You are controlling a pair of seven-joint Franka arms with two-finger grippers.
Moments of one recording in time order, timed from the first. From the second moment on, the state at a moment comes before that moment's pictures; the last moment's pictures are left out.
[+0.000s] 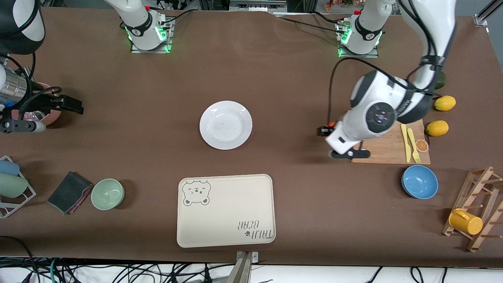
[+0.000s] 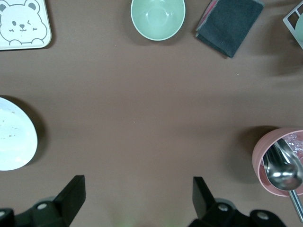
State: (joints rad) left arm -0.14 0.43 -0.30 -1.71 -0.04 1.92 -0.49; right arm 0.11 0.16 -0.11 -1.54 -0.01 1.55 0.00
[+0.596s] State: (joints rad) left arm -0.53 0.62 -0.31 -1.59 -0.18 2.38 -1.01; right arm 0.11 0.16 -0.11 -1.54 -0.01 1.55 0.01
